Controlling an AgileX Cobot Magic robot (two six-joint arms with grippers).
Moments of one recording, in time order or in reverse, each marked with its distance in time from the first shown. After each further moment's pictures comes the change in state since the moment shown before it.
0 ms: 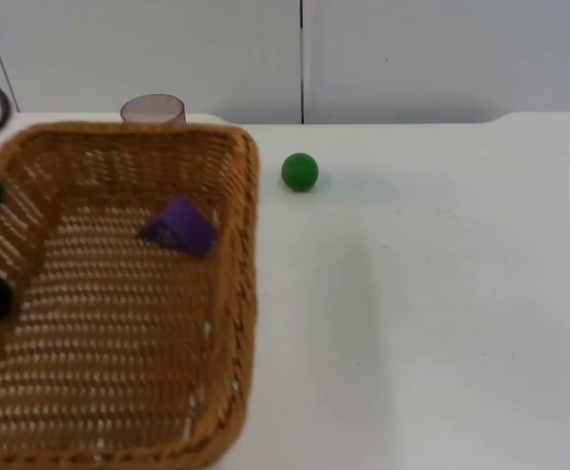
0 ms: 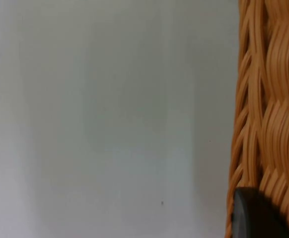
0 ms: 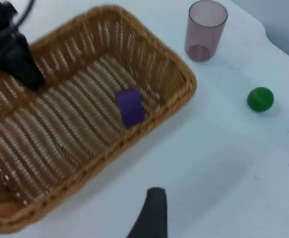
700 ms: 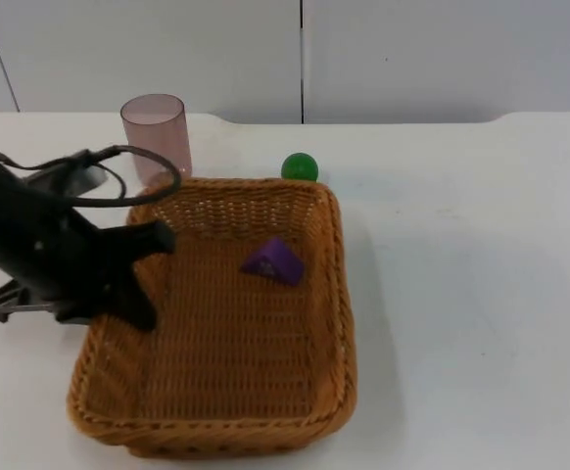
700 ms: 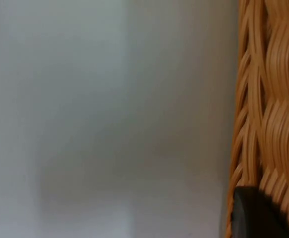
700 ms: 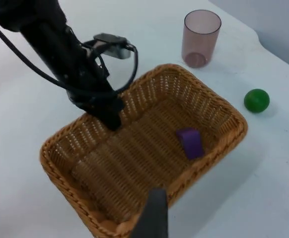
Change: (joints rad) right arm 0.000 -0.097 0.070 0.000 -0.017 0.025; left arm -0.238 0.478 -0.229 -0.272 -0.238 0.126
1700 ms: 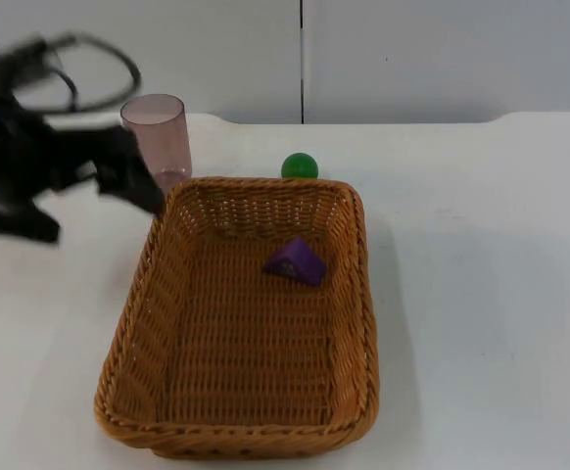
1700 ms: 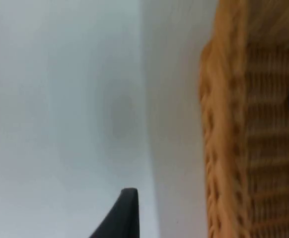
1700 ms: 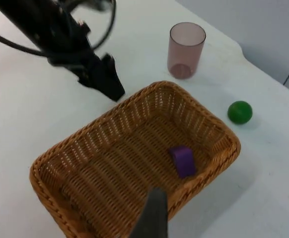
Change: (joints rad) right arm 0.000 0.000 0.005 -0.045 -0.049 0.014; left arm 0.064 -0.266 -0.025 0.182 0.011 -0.064
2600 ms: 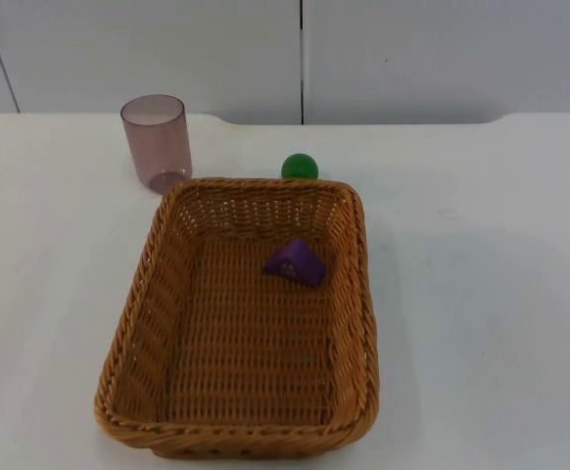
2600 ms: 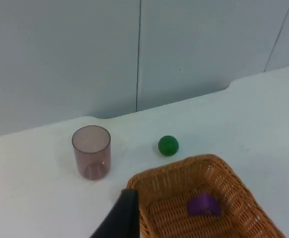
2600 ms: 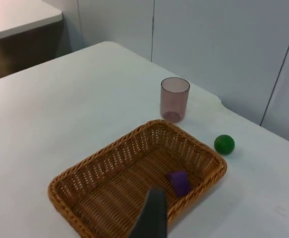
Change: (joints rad) right arm 0.000 -0.552 0.351 -0.004 -0.058 0.055; left arm 0.002 -1.055 0.121 0.232 0.195 -0.091
